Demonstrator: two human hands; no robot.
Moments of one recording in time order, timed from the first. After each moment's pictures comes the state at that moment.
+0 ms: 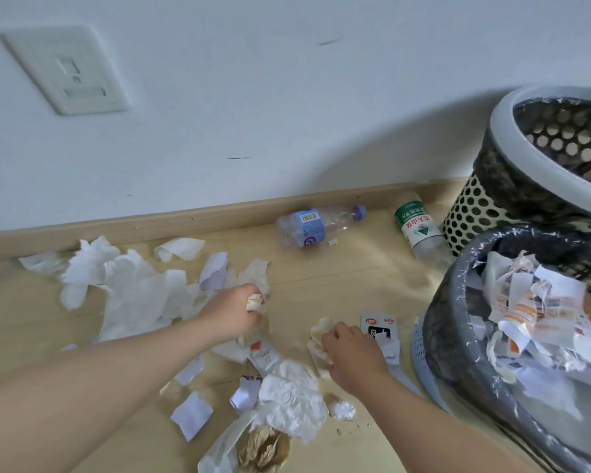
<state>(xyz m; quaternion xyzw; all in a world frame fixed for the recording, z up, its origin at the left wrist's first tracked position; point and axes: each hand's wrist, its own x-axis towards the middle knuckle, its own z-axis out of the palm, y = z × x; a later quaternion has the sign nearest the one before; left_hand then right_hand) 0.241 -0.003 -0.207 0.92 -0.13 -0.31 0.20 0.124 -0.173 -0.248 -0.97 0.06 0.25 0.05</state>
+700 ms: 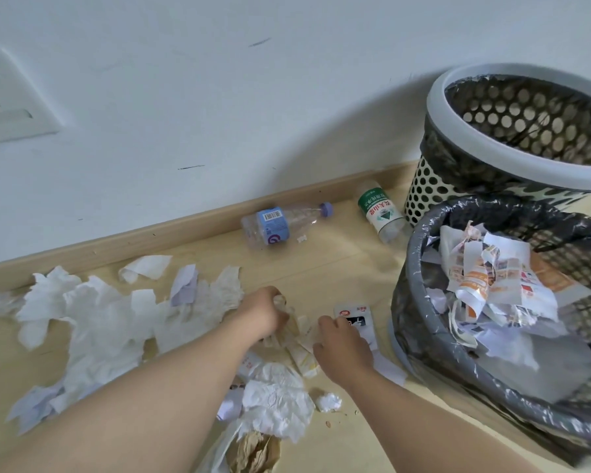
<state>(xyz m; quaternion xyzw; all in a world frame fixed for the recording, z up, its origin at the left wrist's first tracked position) 0.225 -0.079 -0.220 0.90 -0.11 -0.35 0.22 0.115 -0.177 -0.257 -0.93 0.24 0.21 0.20</state>
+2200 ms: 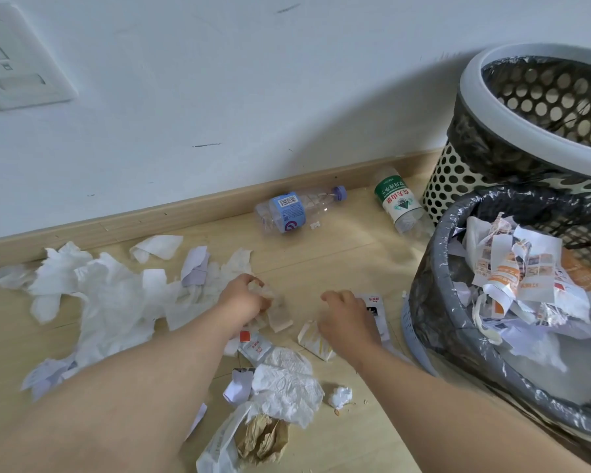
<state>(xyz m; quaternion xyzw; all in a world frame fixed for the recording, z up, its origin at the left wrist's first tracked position) 0.240 -0.041 -0.236 0.85 0.06 -0.35 0.39 0.133 -0.179 -0.249 -0.93 0.22 0.17 0.22</state>
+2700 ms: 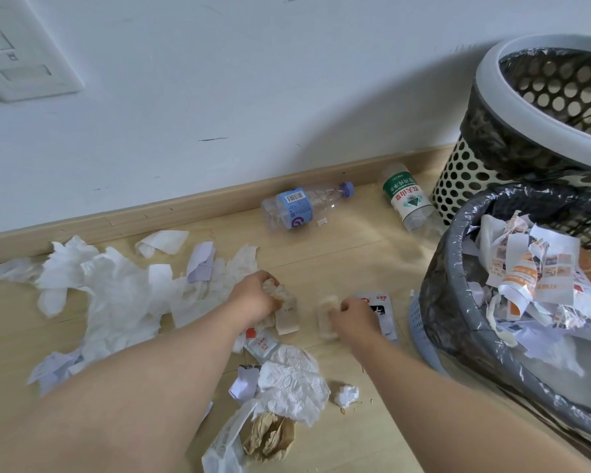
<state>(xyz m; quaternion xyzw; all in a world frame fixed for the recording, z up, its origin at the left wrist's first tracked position) 0.241 -0.044 -0.240 0.88 -0.03 -0.36 0.32 0.142 -0.176 -0.257 -0.79 0.42 0.17 0.40</state>
